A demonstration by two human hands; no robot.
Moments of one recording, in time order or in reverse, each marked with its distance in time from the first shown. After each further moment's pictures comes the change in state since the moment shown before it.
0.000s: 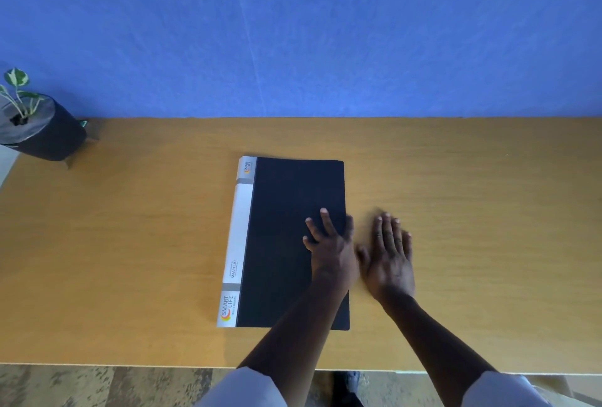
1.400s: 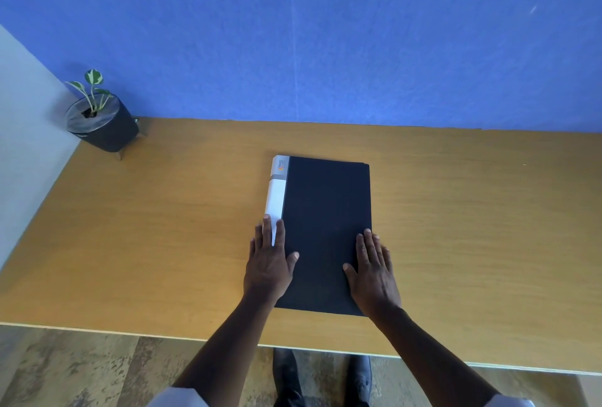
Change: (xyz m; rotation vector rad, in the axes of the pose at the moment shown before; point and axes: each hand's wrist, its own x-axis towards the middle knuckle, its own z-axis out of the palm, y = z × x) left_hand -0.067 -0.177 0.028 -0.183 0.330 -0.114; right_hand -0.052 -0.074 0.007 0.113 -0.057 -0.149
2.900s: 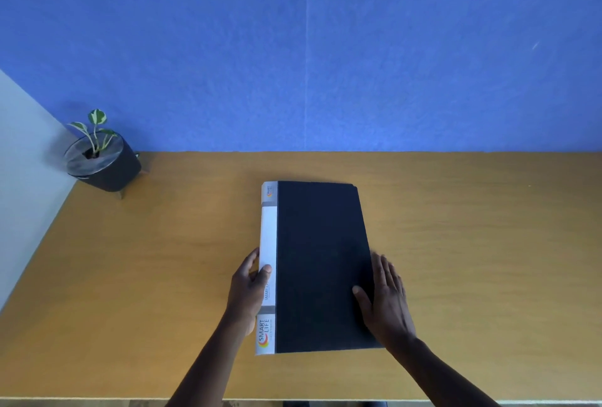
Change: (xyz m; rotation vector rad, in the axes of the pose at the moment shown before) left_hand 0.029 -0.068 -0.053 -1.189 -0.053 -0.327; right_hand 0.015 -0.033 -0.011 0.252 0.051 0.092
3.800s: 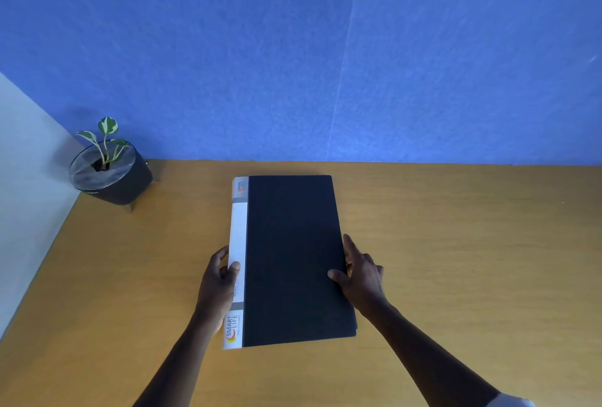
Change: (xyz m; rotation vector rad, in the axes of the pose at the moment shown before) left_hand 0.070 0.015 -0.094 0.200 0.121 0.016; right_hand 0.092 -0.112 0.018 0.110 -0.117 0.089
